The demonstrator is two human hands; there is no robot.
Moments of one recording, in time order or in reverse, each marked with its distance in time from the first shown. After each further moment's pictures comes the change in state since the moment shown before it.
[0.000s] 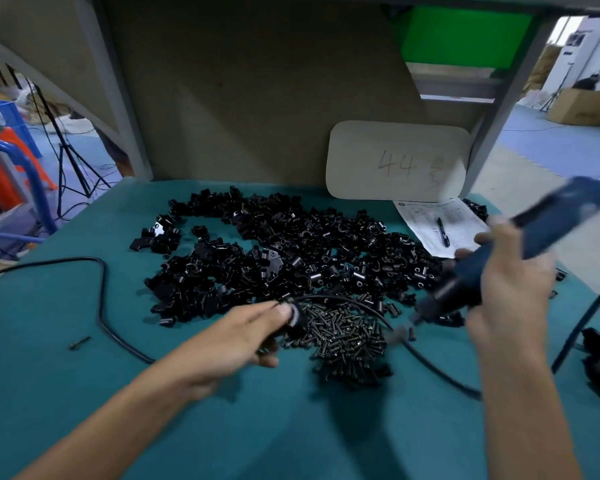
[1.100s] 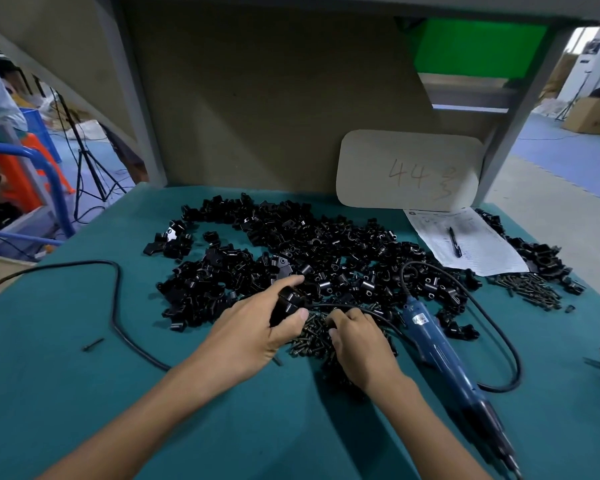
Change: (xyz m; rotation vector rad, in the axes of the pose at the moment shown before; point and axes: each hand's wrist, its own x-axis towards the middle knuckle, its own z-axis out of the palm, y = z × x) left_hand 0.014 -0.003 -0.006 0.724 0.255 0.343; right_hand -0.072 0.137 0.048 -1.347 -0.933 -0.178
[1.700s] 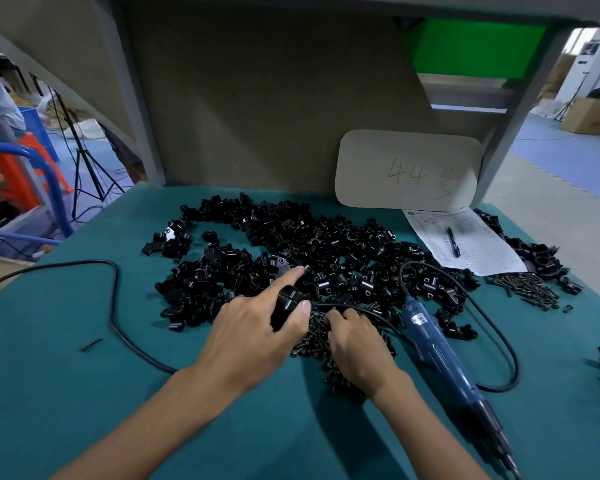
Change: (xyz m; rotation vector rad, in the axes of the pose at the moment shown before) left_hand -0.008 0.016 0.004 -0.003 0.232 0.075; right_hand -0.005 -0.011 -0.011 -0.007 -0.046 -0.007
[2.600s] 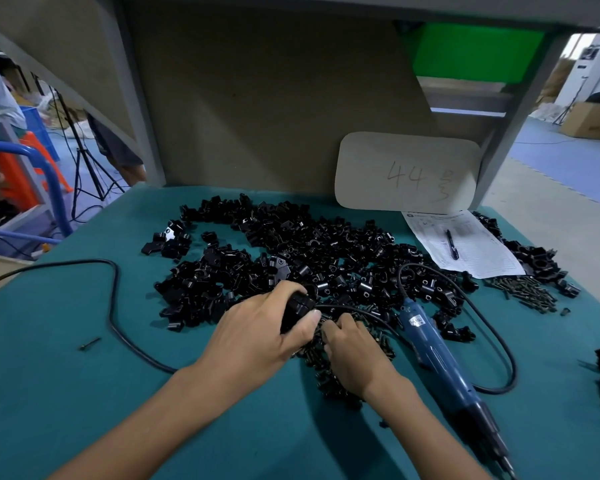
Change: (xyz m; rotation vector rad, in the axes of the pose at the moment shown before) left_hand 0.003 -0.005 0.008 0.161 -0.094 0.022; right_hand -0.008 -0.005 -0.009 -0.148 -0.162 -0.088
